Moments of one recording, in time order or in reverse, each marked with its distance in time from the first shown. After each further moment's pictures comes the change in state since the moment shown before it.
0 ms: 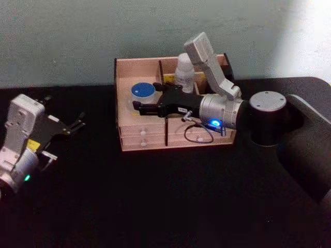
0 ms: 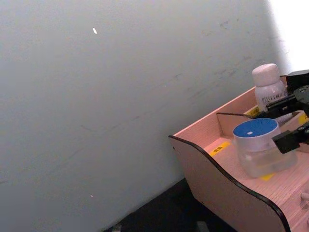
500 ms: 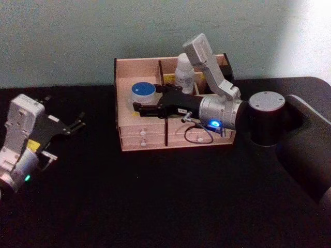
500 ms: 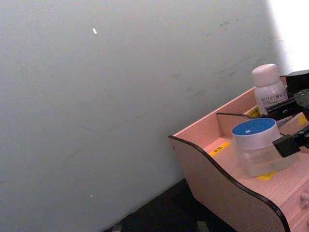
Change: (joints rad) left arm 0.000 0.000 0.000 0.000 0.000 0.000 0.000; right arm 0.006 -0.003 -0.005 0.015 0.000 0.008 0.000
